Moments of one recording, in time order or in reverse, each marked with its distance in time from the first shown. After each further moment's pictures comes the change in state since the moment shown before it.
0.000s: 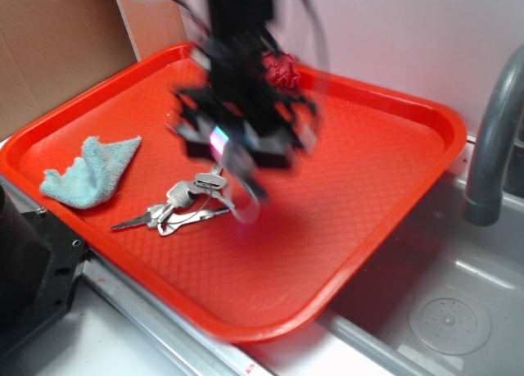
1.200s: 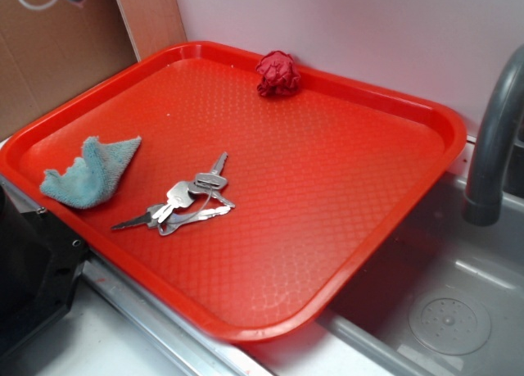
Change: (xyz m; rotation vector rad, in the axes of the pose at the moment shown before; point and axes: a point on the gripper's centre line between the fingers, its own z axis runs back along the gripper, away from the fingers) arm 0.037 0.083 0.135 0.054 -0.079 -0.427
